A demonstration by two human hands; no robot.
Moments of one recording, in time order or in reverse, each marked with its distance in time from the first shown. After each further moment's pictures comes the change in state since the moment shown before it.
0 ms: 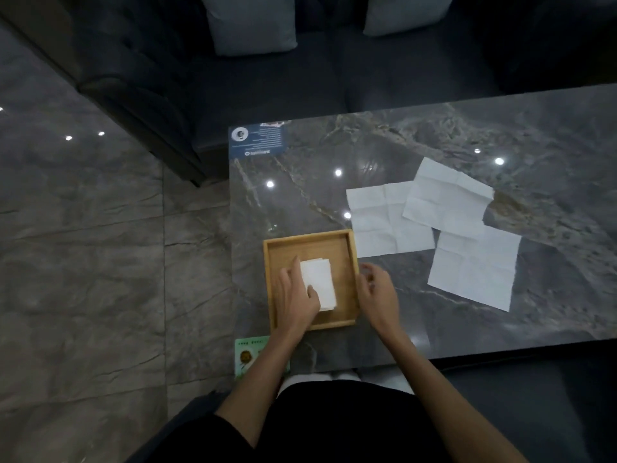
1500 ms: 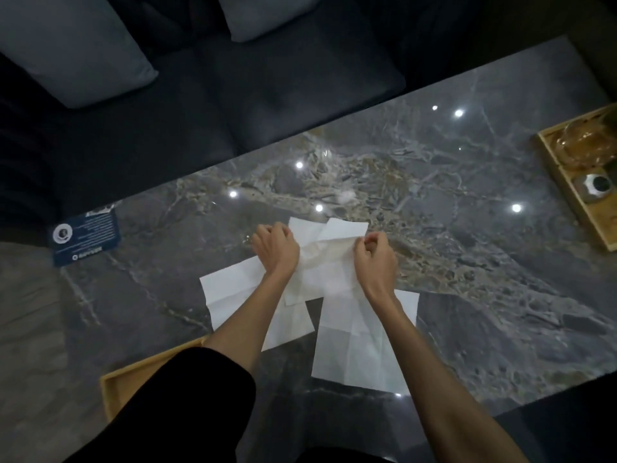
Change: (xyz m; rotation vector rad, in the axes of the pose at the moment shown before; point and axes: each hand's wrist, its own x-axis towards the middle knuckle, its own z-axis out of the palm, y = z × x) left_hand 0.240 0.345 0.186 0.183 0.083 0.020; right_hand 0.294 0.117 -0.230 0.168 0.298 0.302
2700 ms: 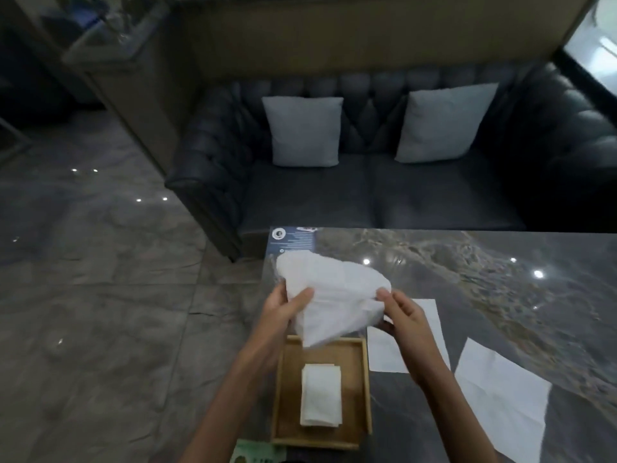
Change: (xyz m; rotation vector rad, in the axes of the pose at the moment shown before) left_hand -0.194 -0.283 -0.361 -1.479 -0.188 -0.105; right_hand -0.331 -0.210 0.059 0.489 -0.709 -0.282
